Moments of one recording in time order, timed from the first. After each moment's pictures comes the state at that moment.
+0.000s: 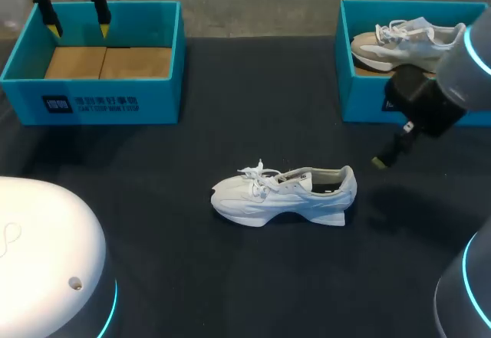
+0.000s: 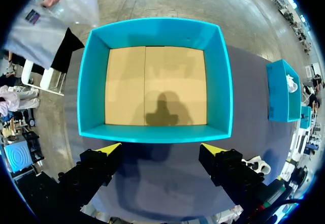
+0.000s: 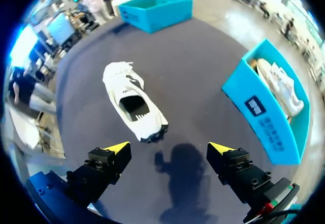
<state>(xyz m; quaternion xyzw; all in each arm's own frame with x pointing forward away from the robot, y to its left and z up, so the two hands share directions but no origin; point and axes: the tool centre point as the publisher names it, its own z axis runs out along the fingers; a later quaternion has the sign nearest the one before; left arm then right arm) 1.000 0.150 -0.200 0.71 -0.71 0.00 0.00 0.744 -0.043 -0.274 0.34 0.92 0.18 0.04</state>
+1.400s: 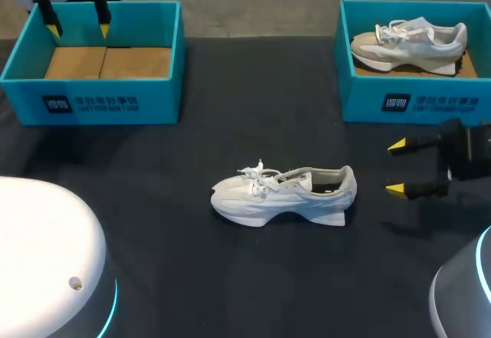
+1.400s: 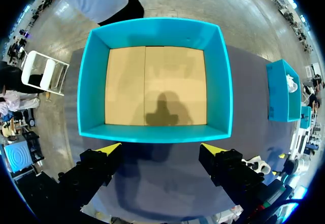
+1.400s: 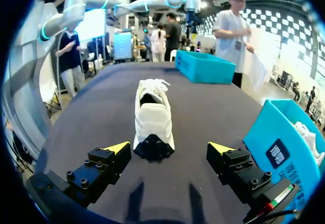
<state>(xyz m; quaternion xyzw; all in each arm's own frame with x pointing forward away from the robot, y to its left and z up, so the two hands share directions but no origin) 1.000 0.150 -0.200 0.71 -0.71 0.00 0.00 0.749 -0.050 -0.344 0.09 0.87 0.47 0.08</state>
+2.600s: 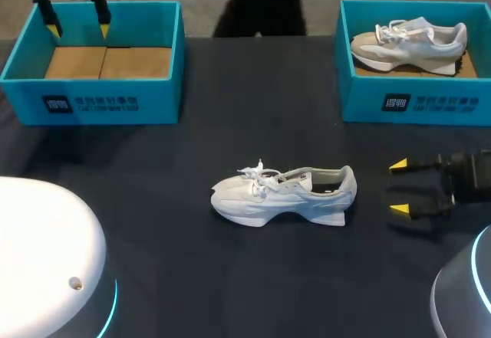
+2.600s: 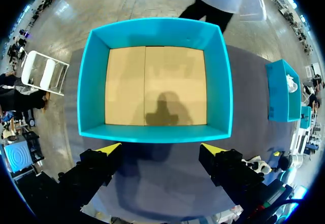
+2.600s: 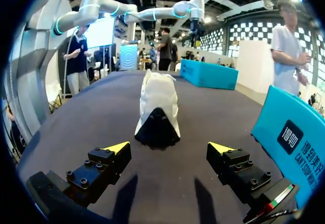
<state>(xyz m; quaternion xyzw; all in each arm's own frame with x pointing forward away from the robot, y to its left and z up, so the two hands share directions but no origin) 1.000 0.150 -0.200 0.71 -0.71 0.00 0.00 0.739 -0.064 -0.392 0.07 0.84 0.52 0.08</state>
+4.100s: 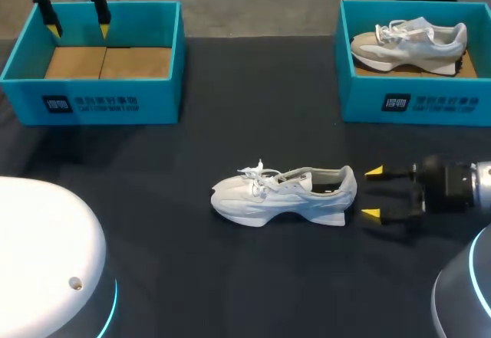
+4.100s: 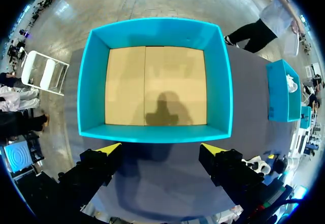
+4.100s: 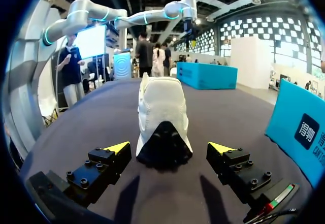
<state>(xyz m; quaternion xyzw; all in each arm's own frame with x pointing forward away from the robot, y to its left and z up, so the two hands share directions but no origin) 1.000 0.150 -0.200 0.71 -0.71 0.00 0.00 0.734 -0.009 -0.402 0.11 0.82 0.55 0.07</state>
